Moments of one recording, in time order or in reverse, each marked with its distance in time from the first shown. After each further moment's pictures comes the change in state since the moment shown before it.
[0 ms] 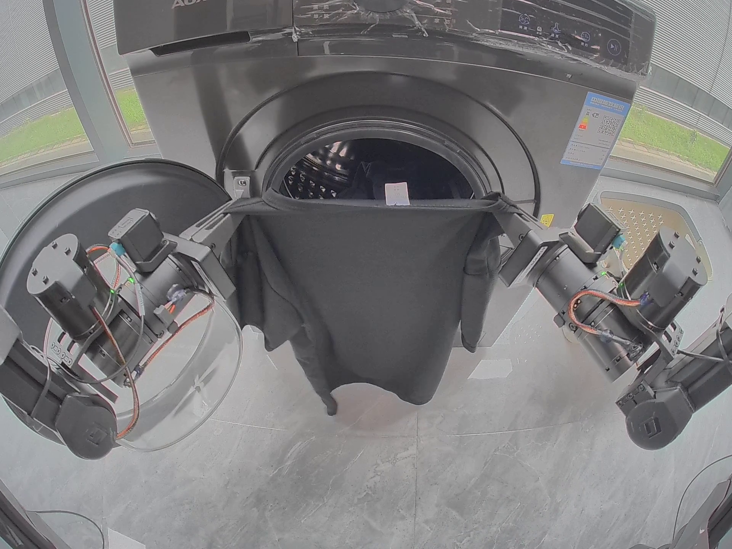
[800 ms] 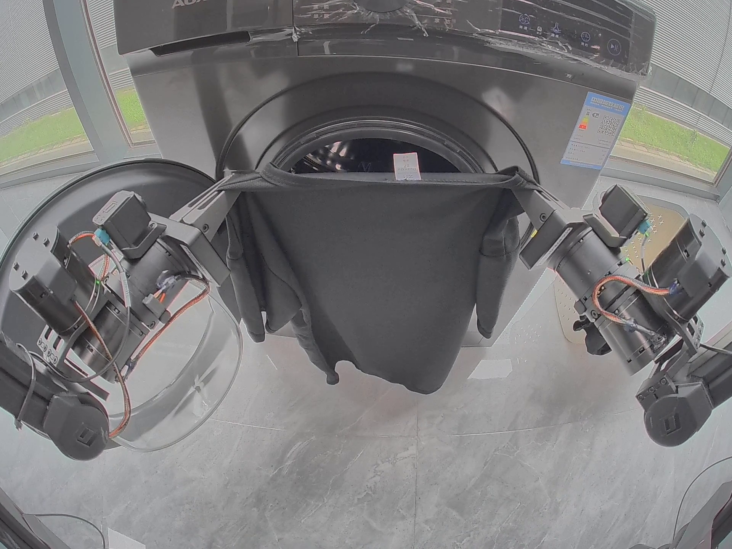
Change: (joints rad) left arm -0.035 -0.053 -0.015 0.001 0.011 0.000; right arm 0.003 -0.072 0.005 0.007 0.001 -0.014
